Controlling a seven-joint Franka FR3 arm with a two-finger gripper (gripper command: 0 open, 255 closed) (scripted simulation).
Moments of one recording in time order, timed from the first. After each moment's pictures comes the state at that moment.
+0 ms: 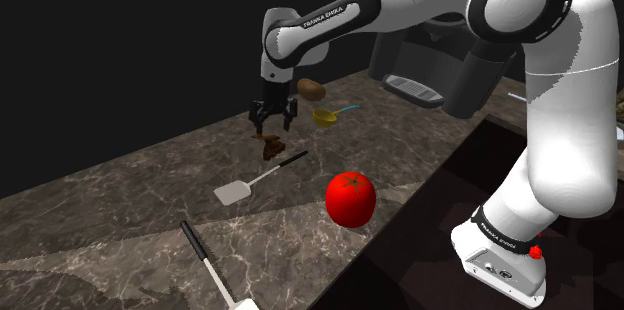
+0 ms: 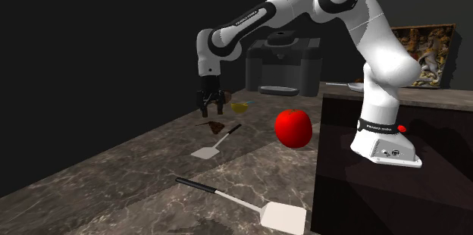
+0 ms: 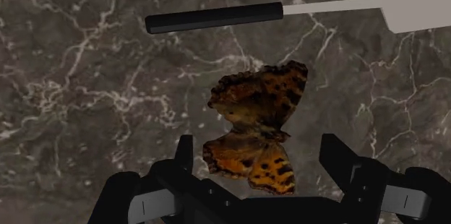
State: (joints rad) arm 0.10 0.53 0.21 -1.66 0.15 2.07 0.38
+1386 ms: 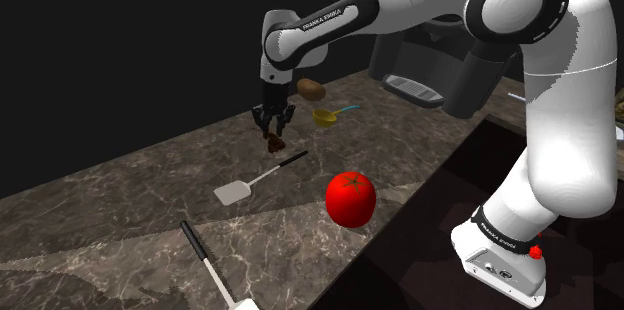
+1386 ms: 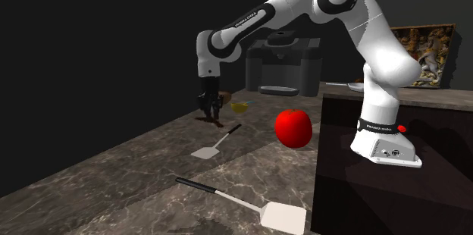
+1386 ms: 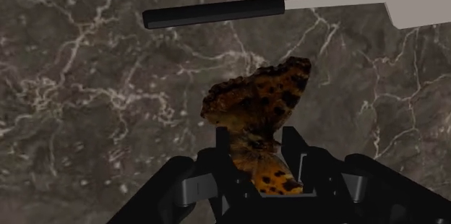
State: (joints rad) arm 0.10 0.54 0.21 -1.66 0.15 2.08 0.38
